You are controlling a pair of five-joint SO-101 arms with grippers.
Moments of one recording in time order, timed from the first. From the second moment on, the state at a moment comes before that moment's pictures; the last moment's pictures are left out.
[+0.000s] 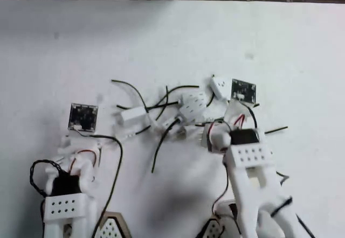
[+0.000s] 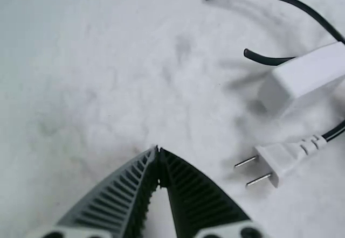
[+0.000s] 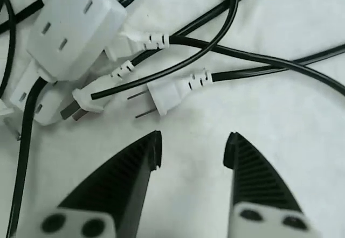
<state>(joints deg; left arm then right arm) -12.7 -79.7 95.6 40.0 -14.1 -9.8 -36.4 58.5 59.3 -19.4</state>
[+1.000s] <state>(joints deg) -16.3 -79.7 95.6 40.0 -14.1 -9.2 -11.2 53.1 35.3 -19.8</state>
